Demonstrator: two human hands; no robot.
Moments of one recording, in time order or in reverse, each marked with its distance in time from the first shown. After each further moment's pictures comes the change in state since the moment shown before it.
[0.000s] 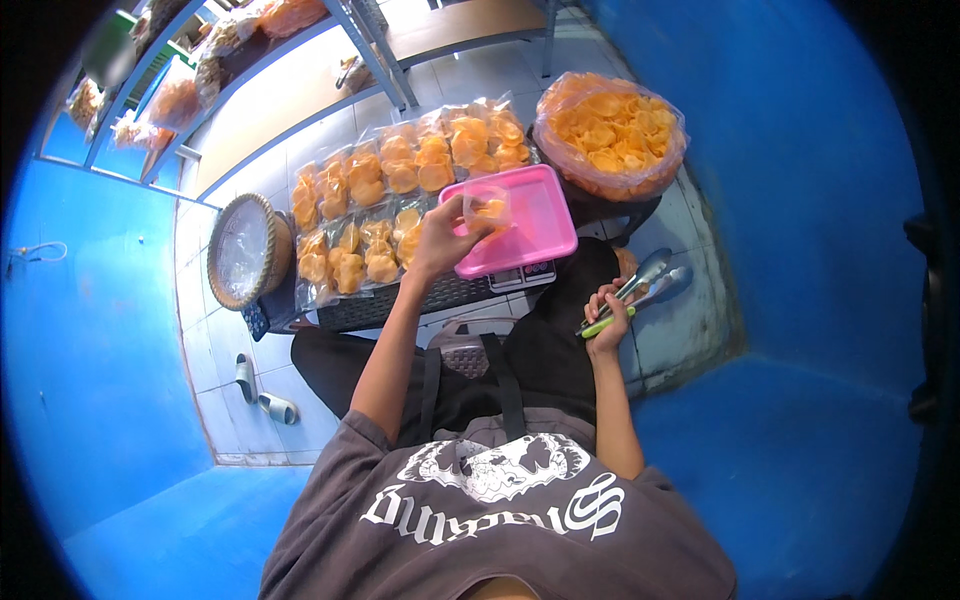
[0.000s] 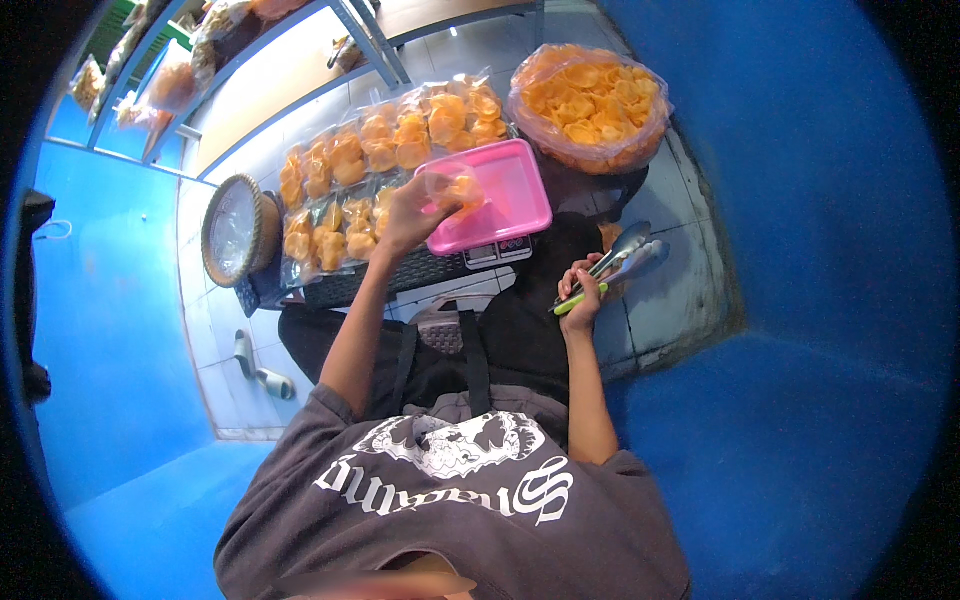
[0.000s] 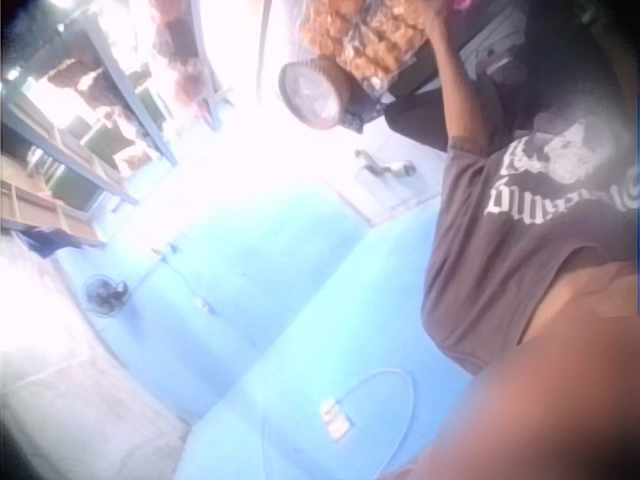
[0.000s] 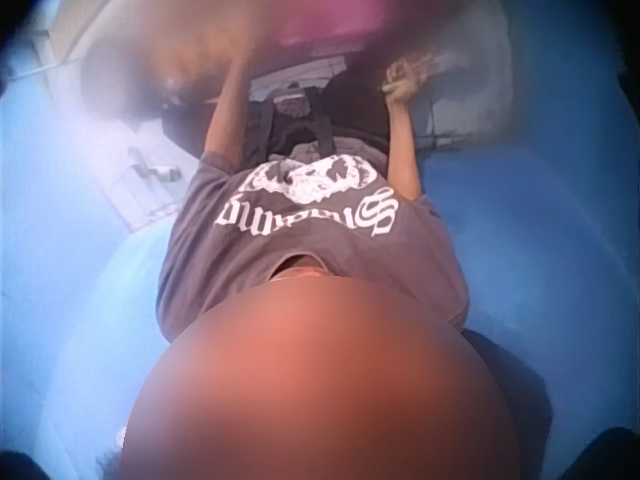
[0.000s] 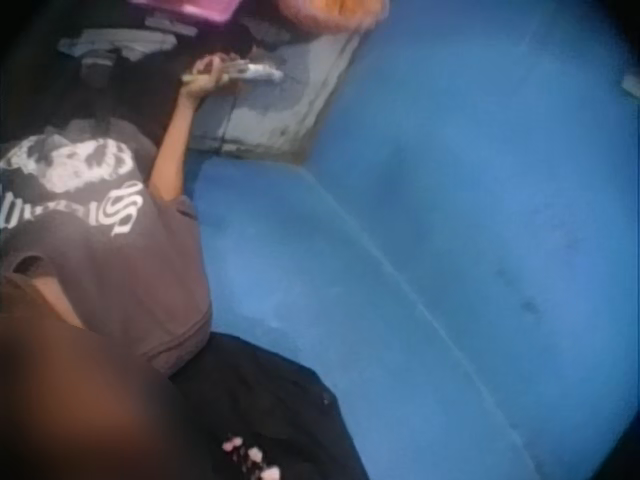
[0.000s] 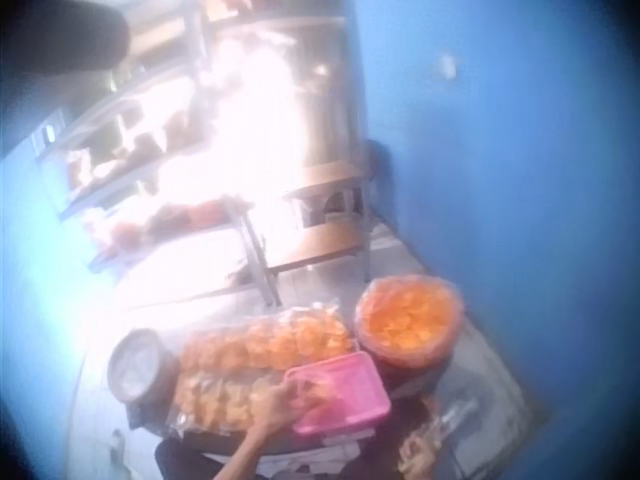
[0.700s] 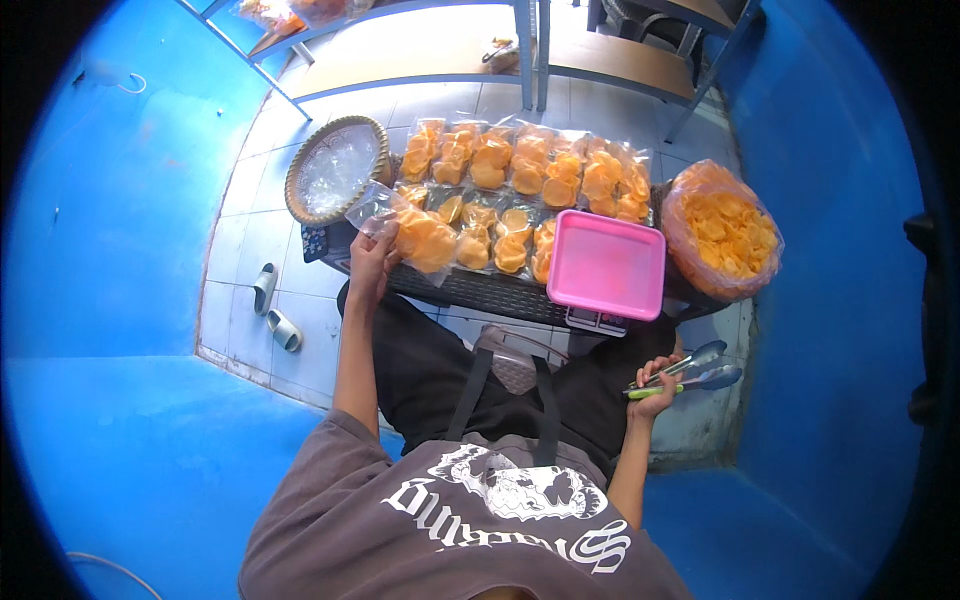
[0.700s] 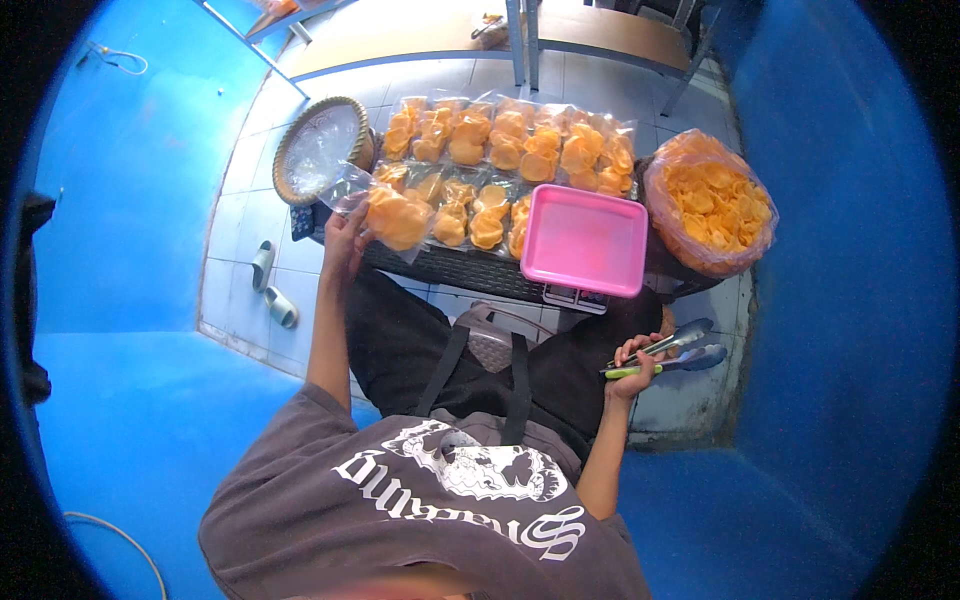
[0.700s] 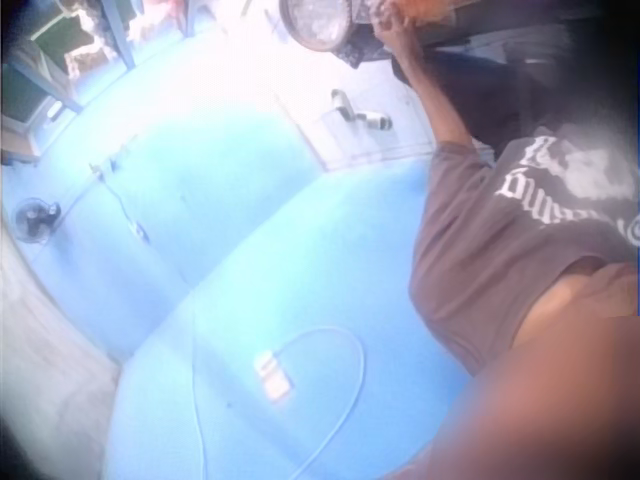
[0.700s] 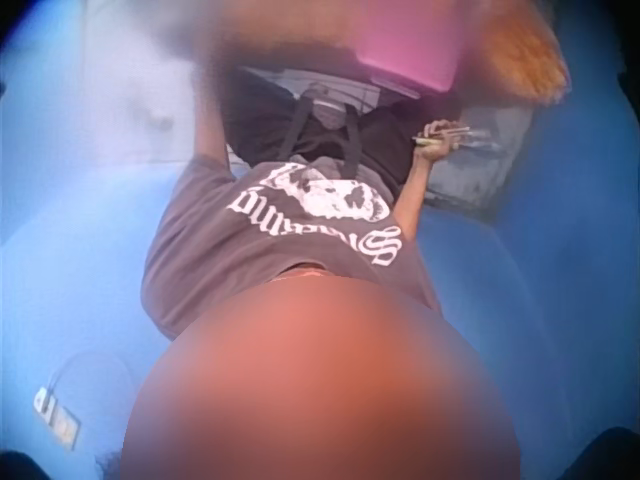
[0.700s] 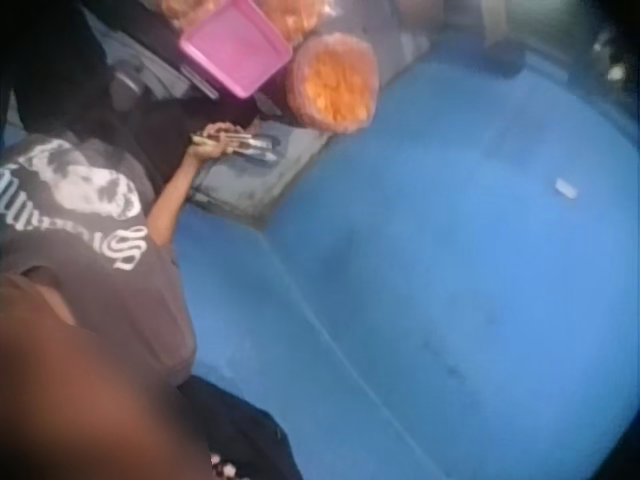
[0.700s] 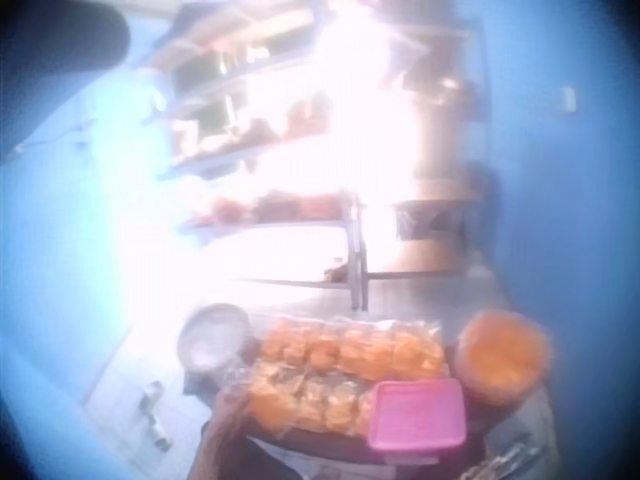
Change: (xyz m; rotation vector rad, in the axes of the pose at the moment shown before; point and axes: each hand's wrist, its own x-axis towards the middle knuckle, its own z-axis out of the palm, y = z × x) left_hand -0.160 -0.041 -0.201 -0.618 0.745 -0.338; right_hand 0.004 -0.001 0.000 -0.099 -0.089 0.072
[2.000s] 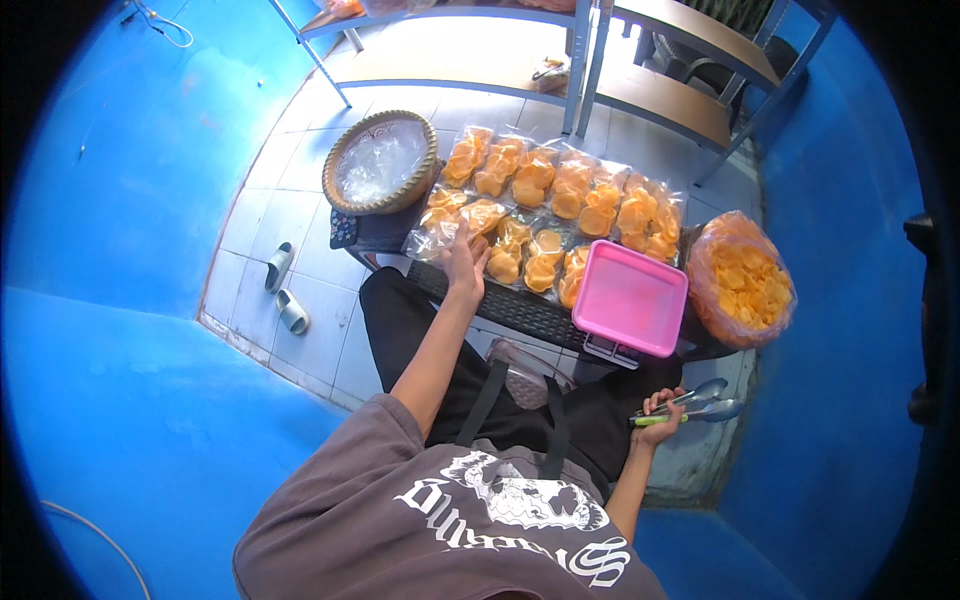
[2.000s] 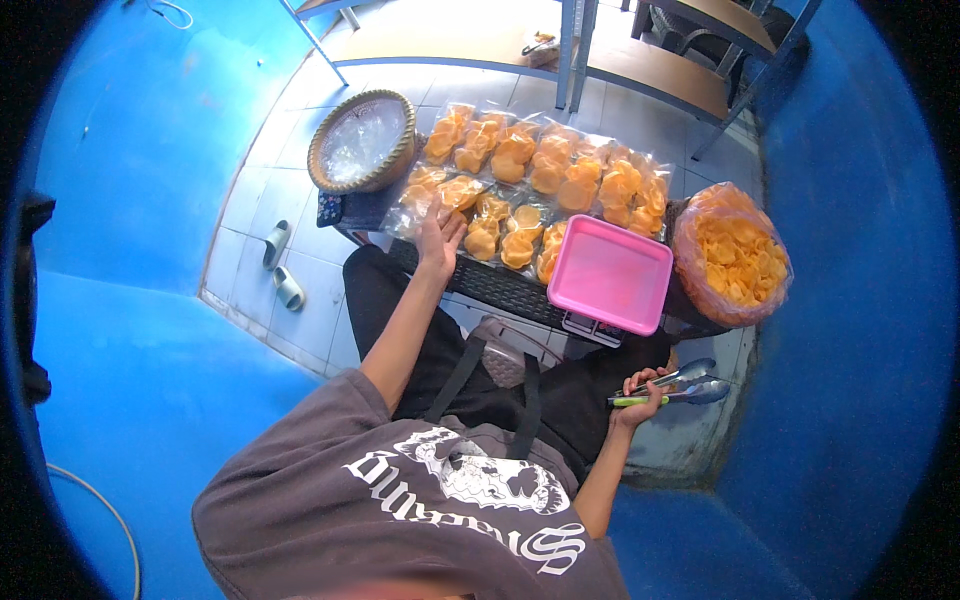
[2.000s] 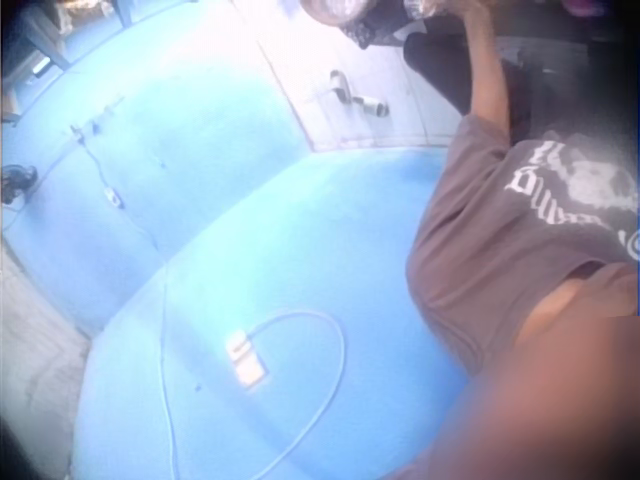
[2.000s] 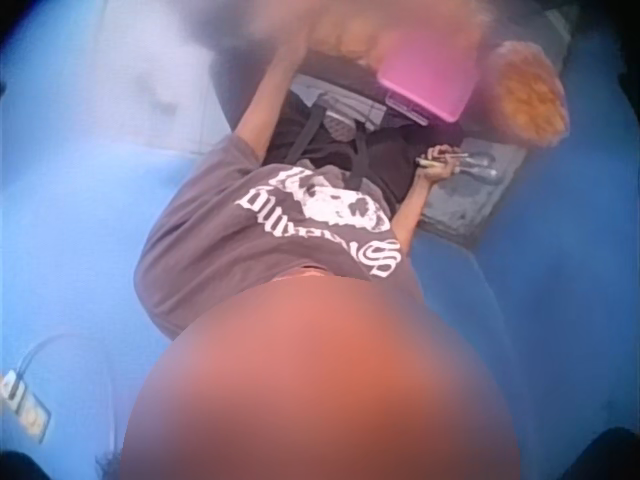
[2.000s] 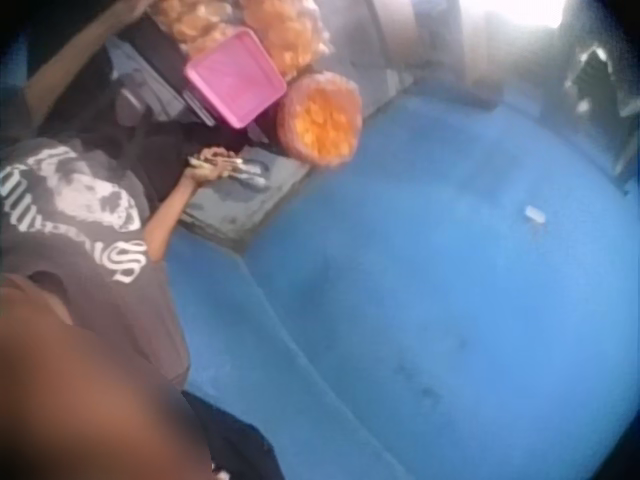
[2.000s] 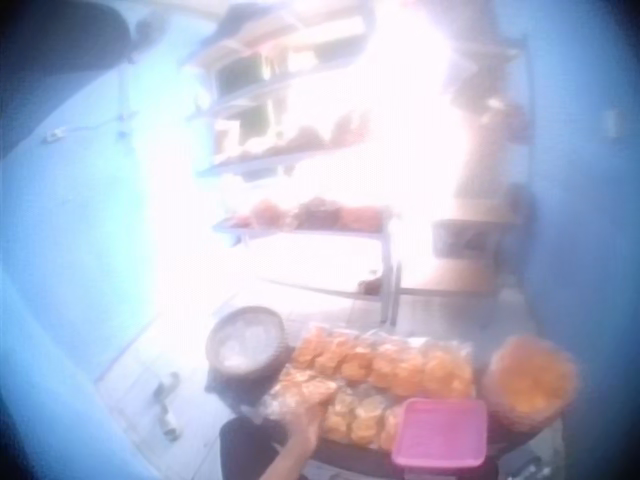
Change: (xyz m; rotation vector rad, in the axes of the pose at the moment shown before) left_hand 0.035 -0.108 0.064 -0.518 0.478 -0.199; right_hand 0.008 0.004 -0.004 -0.014 0.054 0.054
